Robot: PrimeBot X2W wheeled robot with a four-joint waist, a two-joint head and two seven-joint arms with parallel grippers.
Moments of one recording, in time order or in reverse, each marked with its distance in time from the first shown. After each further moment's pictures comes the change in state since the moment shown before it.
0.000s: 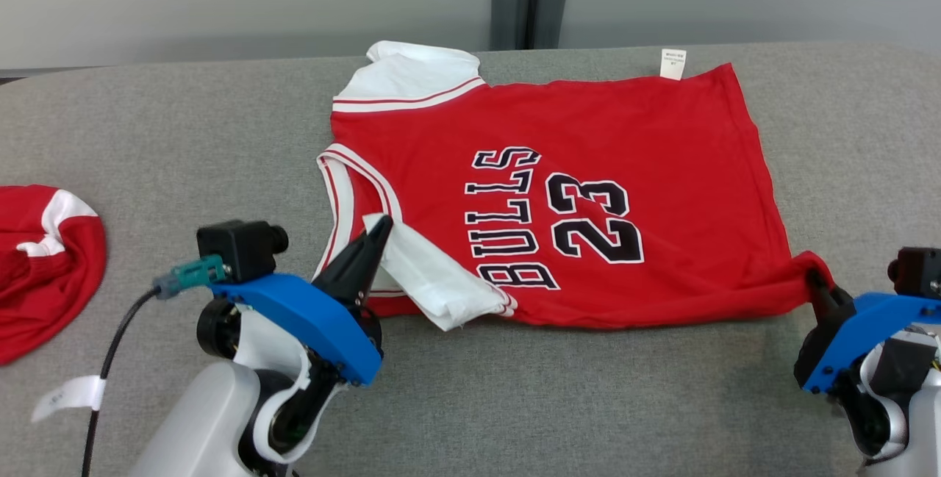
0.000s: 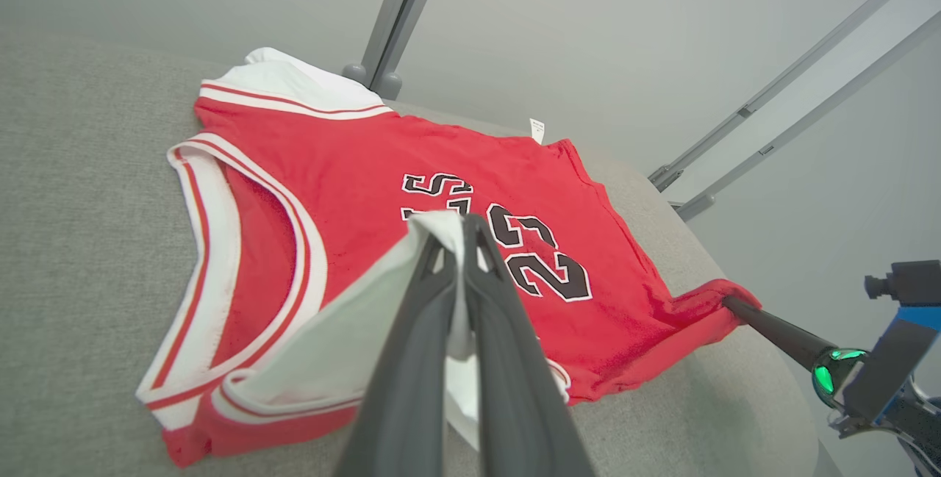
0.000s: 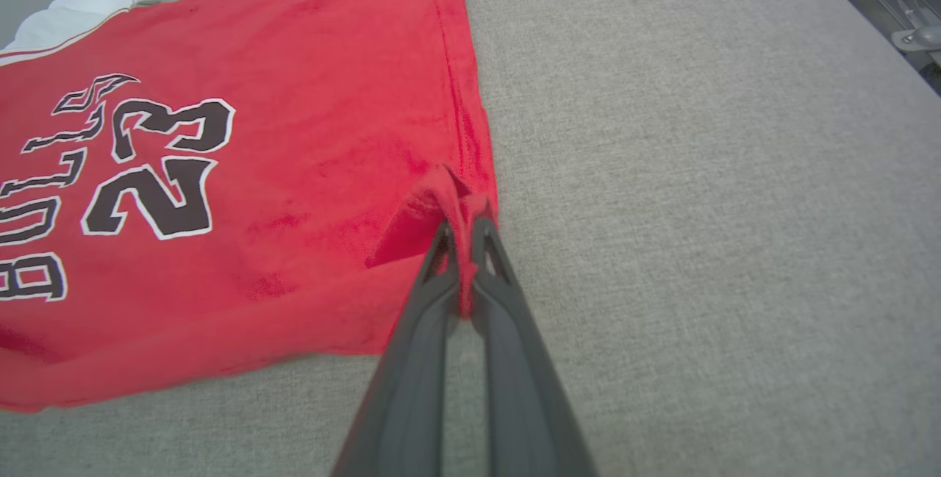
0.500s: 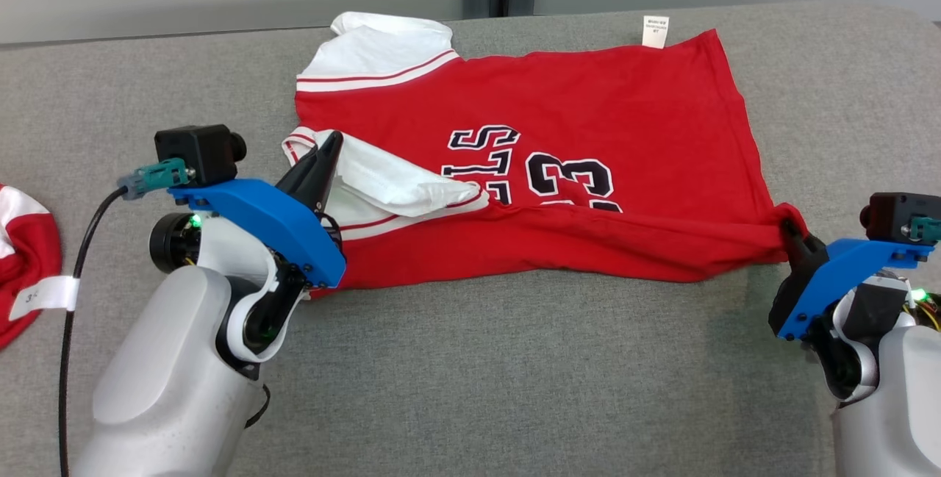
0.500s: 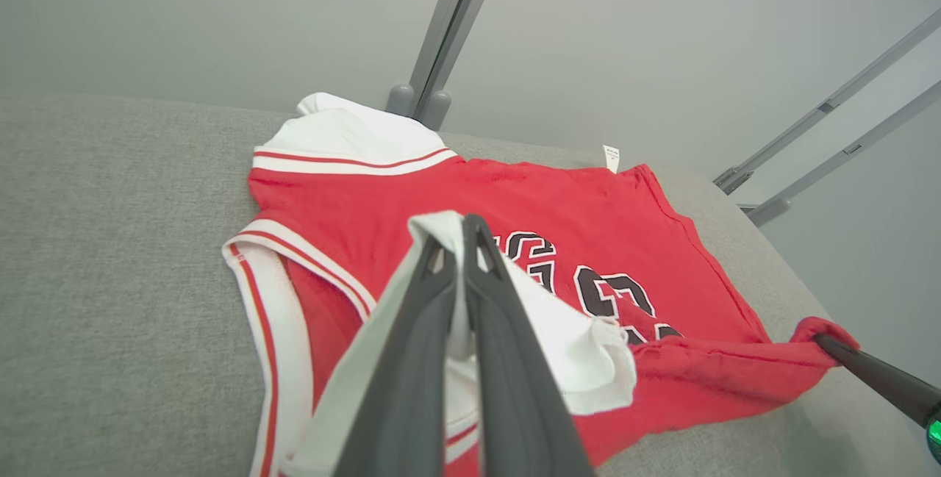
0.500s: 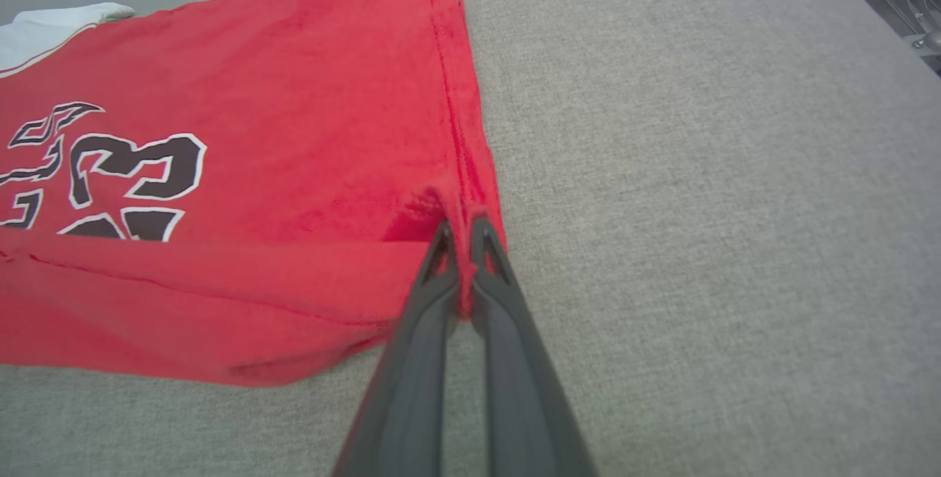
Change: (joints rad) left arm -0.264 0.002 0.027 0.283 0.027 -0.034 -0.005; right arm -0.172 0.000 0.034 0.152 -0.030 0.000 -0.040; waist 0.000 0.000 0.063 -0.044
